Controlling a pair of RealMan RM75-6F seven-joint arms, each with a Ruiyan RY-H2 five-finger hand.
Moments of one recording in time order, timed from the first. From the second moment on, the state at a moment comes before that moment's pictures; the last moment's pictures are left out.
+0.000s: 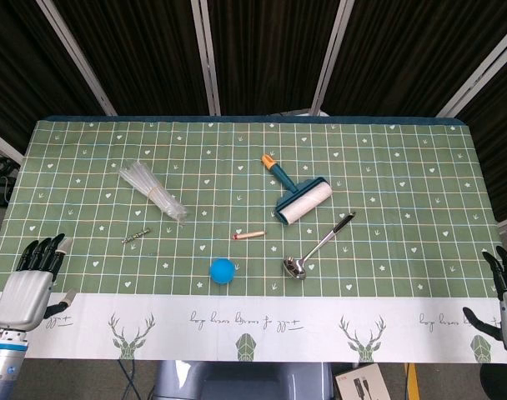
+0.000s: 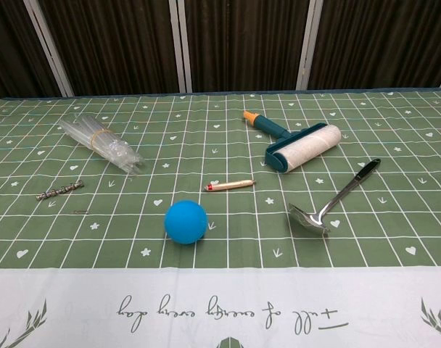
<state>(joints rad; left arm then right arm) -0.13 -1.16 0.01 -1.79 1.46 1.43 0.32 -0.03 -1.05 0.07 -1.67 -1.47 1.56 -0.01</state>
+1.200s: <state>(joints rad) -0.39 -1.50 -0.28 -1.61 0.84 1.31 0.71 -0.03 -1.05 0.07 -1.68 -1.46 1.54 0.01</state>
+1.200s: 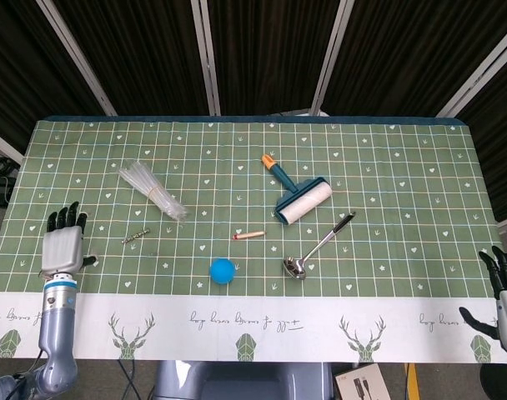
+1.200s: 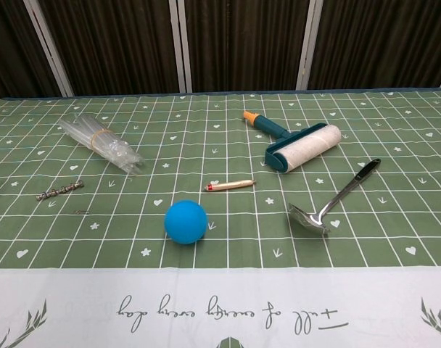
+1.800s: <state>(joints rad) -0.54 -1.69 -0.31 -1.34 0.66 1.25 0.80 -0.03 -1.05 0.07 -1.68 -1.46 1.54 0.02</state>
